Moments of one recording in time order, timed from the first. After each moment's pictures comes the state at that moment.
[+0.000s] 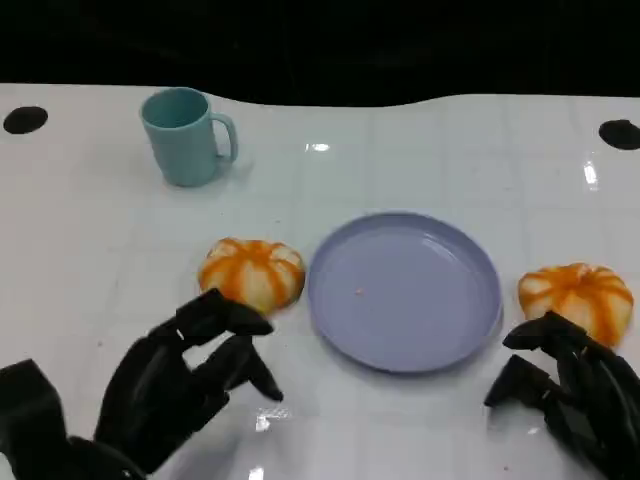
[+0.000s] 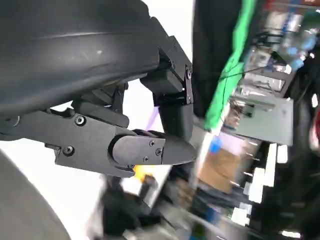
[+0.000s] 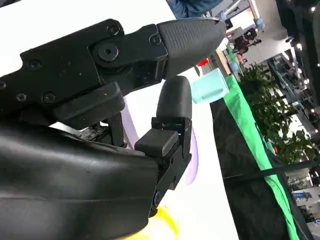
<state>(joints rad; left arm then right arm) 0.04 -0.05 0.08 0.11 -0.34 -0.09 -0.58 -0.16 0.00 -0.24 0.68 0.41 -0.23 0.71</state>
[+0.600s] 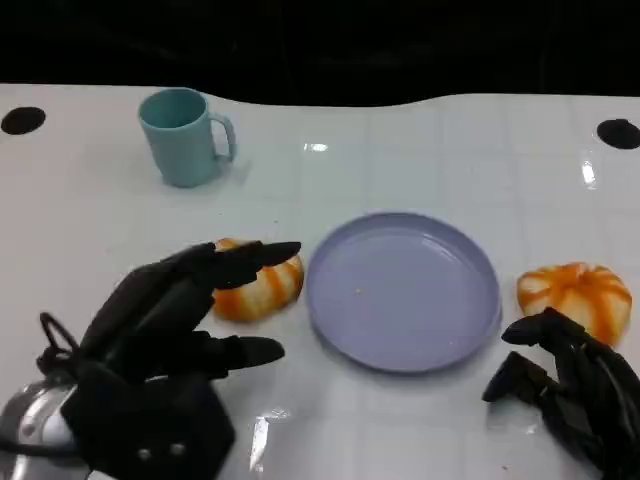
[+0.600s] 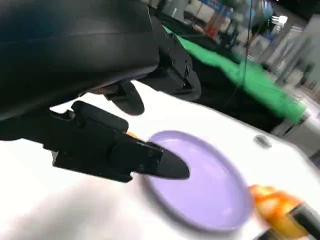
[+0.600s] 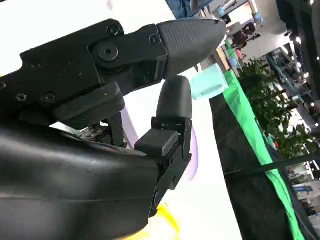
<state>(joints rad) -0.10 0.25 -0.10 -0.06 0.56 -0.27 -0.23 -0.16 0.00 -0.23 0.66 0.42 -0.18 0.68</state>
